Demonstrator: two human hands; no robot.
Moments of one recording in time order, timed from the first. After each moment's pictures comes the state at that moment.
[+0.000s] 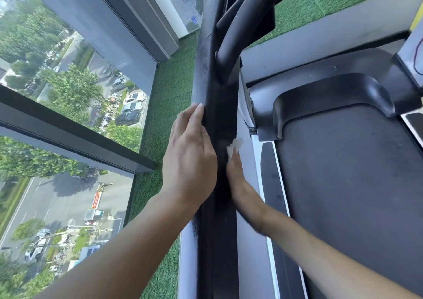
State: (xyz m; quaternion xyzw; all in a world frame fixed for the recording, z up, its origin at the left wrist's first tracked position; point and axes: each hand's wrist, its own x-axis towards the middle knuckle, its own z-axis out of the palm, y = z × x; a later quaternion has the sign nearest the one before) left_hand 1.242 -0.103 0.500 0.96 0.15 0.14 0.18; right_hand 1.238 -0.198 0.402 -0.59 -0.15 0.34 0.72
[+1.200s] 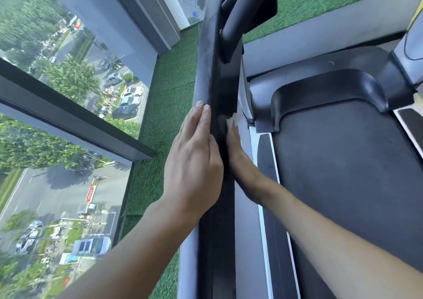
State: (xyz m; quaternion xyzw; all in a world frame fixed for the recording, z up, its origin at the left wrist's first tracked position) left_hand 1.178 -0.122 0.497 0.97 0.14 0.11 0.18; right_hand 1.234 -0.188 0.374 -0.59 -0.18 0.33 0.71
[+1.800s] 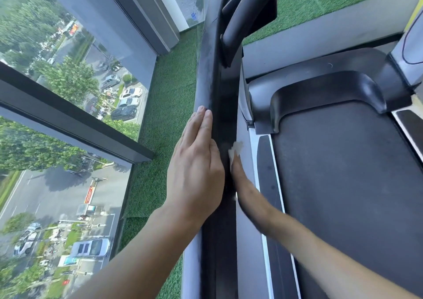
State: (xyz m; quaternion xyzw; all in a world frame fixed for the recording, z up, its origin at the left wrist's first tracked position) left_hand 1.178 -0.121 0.496 0.96 0.14 0.12 0.19; right_hand 1.193 -0.207 0.375 -0.56 -0.16 0.36 0.73
